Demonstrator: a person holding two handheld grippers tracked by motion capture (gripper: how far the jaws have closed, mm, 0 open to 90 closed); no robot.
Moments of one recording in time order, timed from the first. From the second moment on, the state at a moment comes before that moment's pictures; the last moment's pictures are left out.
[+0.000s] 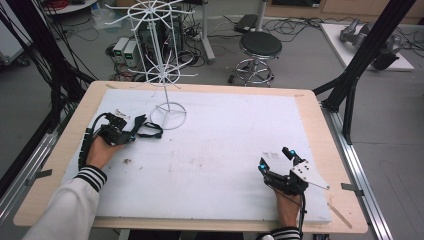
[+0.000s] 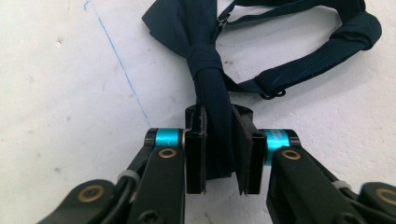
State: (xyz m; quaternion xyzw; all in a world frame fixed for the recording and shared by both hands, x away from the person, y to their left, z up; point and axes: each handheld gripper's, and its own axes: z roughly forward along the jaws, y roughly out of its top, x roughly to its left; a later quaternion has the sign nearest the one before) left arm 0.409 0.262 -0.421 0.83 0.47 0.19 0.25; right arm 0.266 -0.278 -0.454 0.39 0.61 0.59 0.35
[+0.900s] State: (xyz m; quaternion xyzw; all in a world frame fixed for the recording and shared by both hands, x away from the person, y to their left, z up) left arm 0.382 0.273 -0.412 0.81 0.42 0.23 0.34; right arm 0.266 -0.278 -0.454 0.39 0.61 0.59 0.35
